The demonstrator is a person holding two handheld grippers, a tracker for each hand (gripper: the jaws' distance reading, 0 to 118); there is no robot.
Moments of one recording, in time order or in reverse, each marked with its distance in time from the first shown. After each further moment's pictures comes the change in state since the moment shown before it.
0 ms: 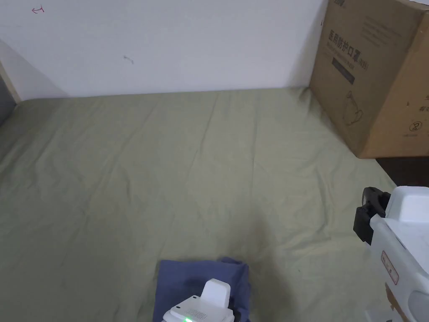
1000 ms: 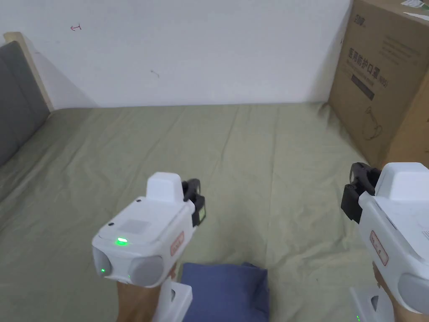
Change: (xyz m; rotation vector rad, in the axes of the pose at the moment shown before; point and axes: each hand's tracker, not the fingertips) left arm -0.077 0.135 0.192 0.620 0.198 0.073; right arm -0.052 0.049 0.027 0.151 0.111 -0.005
